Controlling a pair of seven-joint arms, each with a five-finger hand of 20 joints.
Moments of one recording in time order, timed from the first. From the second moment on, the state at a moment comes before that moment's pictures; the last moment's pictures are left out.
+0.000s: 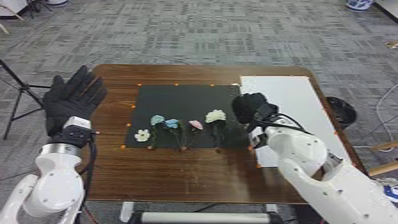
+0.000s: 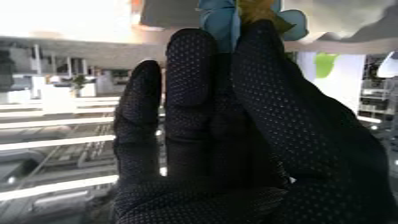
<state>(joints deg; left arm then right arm) 110.8 -61.9 -96.0 -116.1 22.4 10.0 13.1 -79.6 -50.7 55.8 -106.0 -137.5 -6.3 14.5</state>
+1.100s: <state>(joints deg) 110.4 -61.8 -96.0 -115.6 23.2 10.0 11.8 -83.1 -51.5 56.3 -107.6 -136.7 -5.7 15.9</state>
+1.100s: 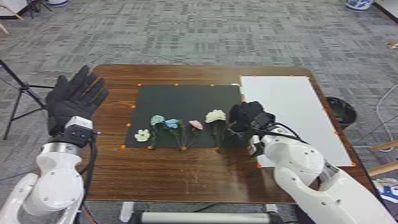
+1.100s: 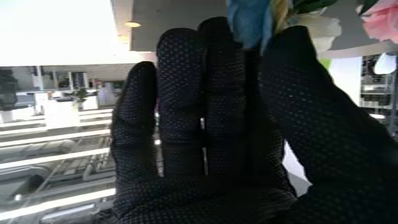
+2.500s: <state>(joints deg) 111.8 -62.5 -99.3 -115.1 23.9 9.5 11.9 -85.3 -65.4 84.4 -107.3 -88.7 -2.7 8.9</state>
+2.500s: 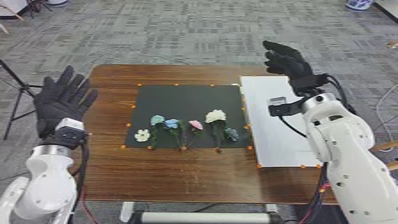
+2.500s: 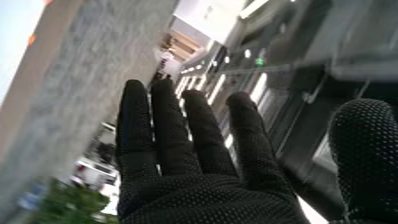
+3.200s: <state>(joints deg) 115.0 -64.1 -103.4 -115.8 26.1 8.9 12.2 -90.4 -71.1 92.1 -110.4 -69.9 -4.9 8.9</state>
